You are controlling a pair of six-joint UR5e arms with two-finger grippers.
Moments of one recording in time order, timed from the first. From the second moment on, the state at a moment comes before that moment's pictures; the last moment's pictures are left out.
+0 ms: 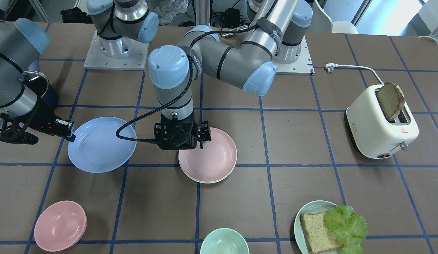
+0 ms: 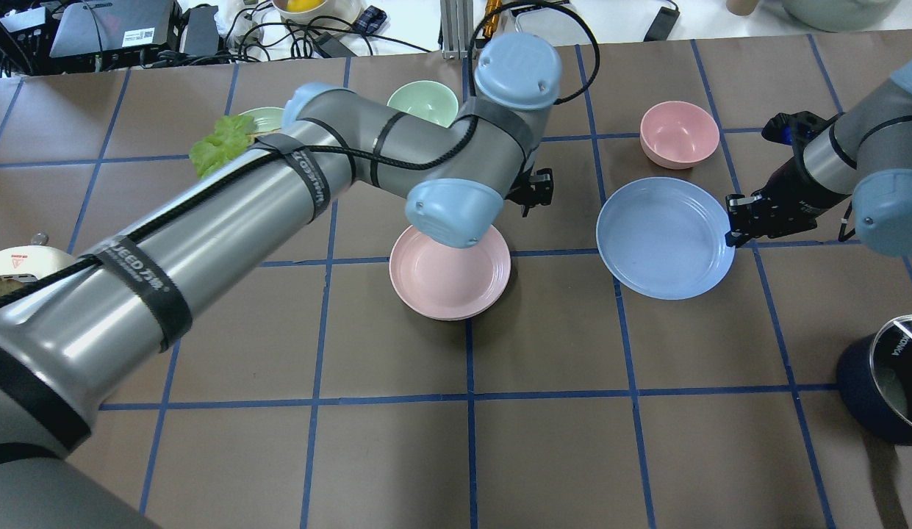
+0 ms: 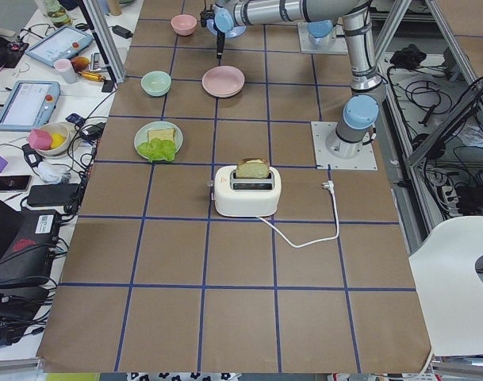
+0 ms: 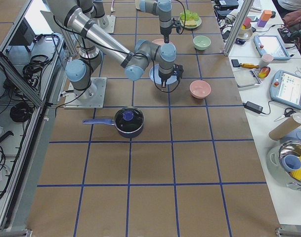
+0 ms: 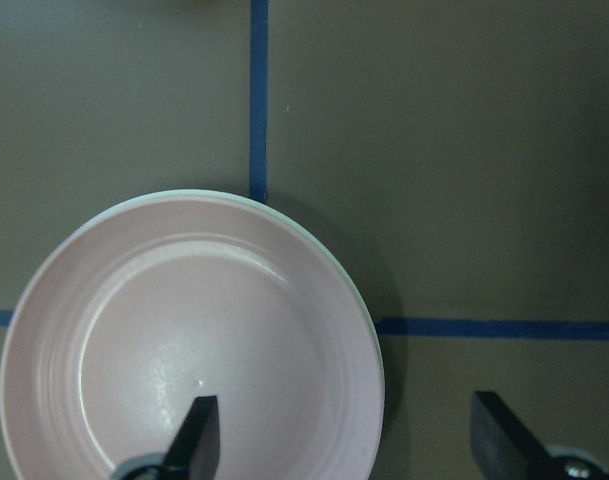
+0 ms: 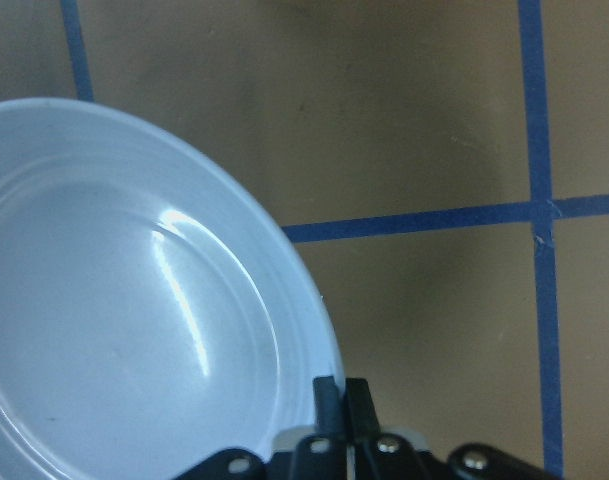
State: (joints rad) left arm -2.03 -2.02 -1.45 -1.18 1.64 -0.48; right arm 1.18 -1.43 1.97 -2.04 -1.38 -0.26
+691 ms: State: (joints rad) left arm -1.79 -1.70 -1.45 -1.59 1.53 -0.30; right arm 1.51 -1.43 1.95 -2.11 -1.44 0.22
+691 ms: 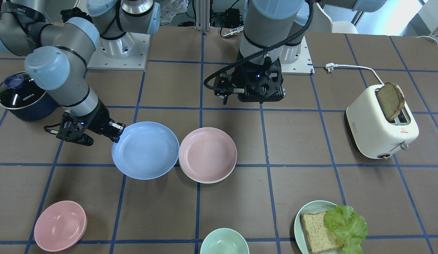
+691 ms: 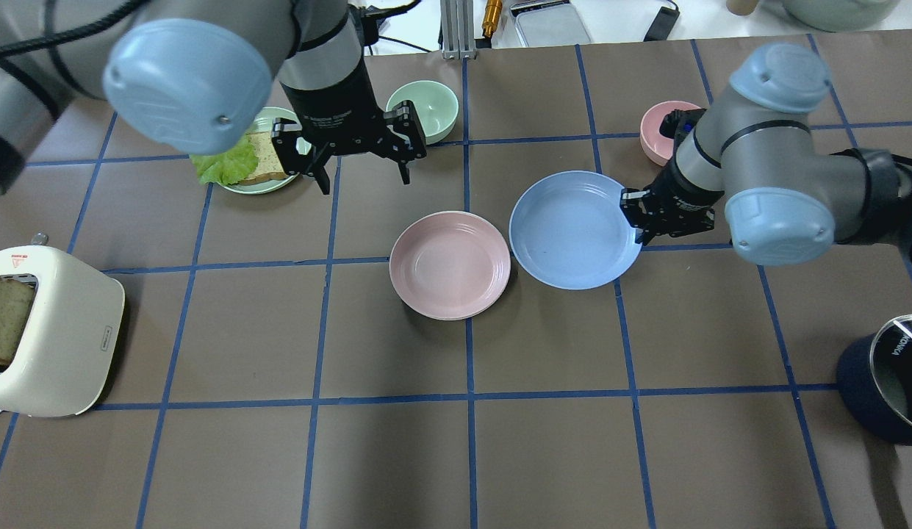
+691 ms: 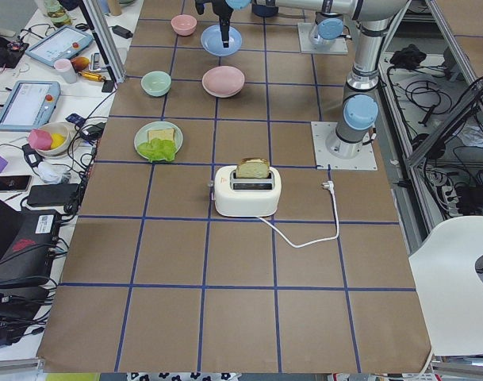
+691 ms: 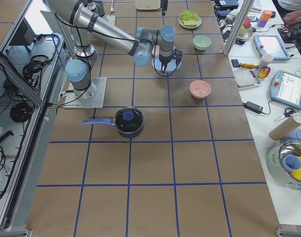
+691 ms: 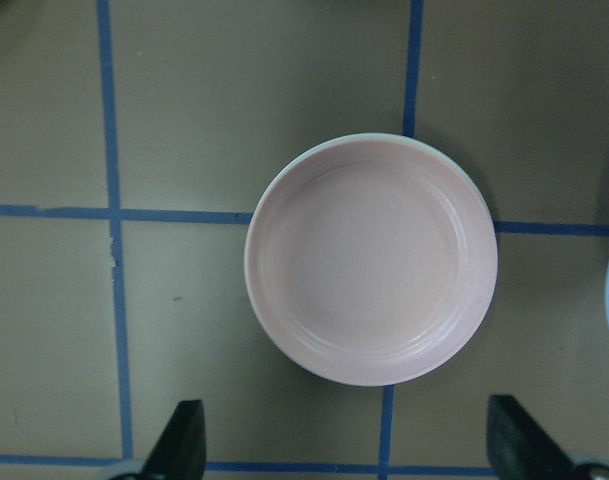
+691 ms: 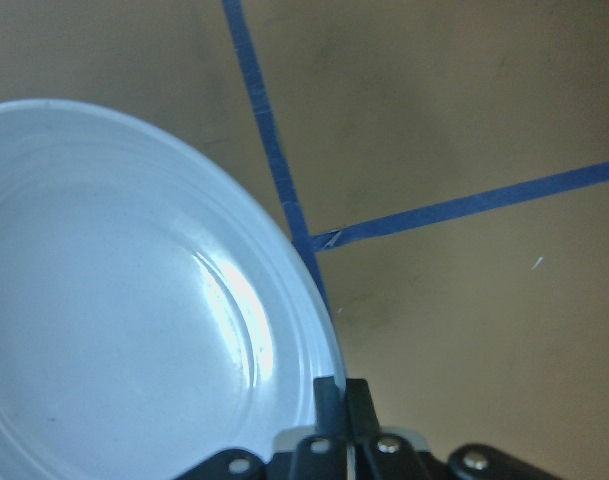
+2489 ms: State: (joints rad) left arm -1.66 -1.57 -1.52 -1.66 1.57 -0.17; right arm 1.78 -1.27 1.84 -2.13 -1.40 0.62
